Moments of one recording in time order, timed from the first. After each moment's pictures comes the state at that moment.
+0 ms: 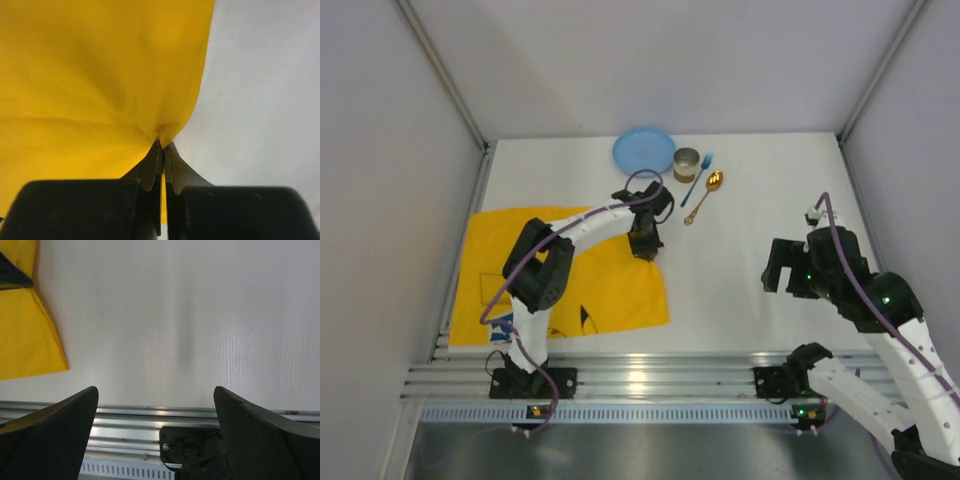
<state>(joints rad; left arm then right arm) -0.67 1.97 1.48 -0.80 -0.09 -0.89 0.45 0.72 1.06 -1.18 0.20 0.47</state>
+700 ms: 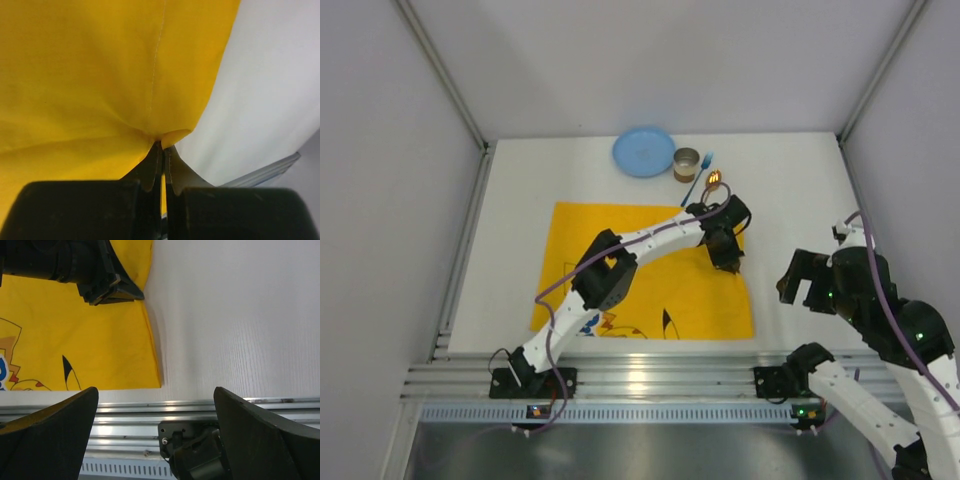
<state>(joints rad) -0.96 2.45 2.13 -0.81 0.15 -1.18 0.45 0.58 1.10 -1.29 0.25 0.52</state>
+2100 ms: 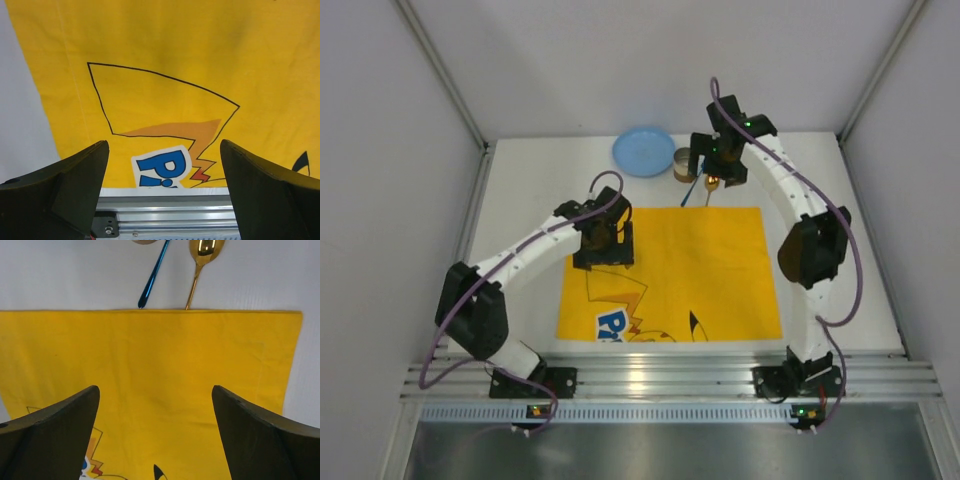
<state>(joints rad) -0.61 1.60 1.22 -0.92 -0.15 -0.65 0.40 1.97 2.08 -1.09 0.07 0.44</state>
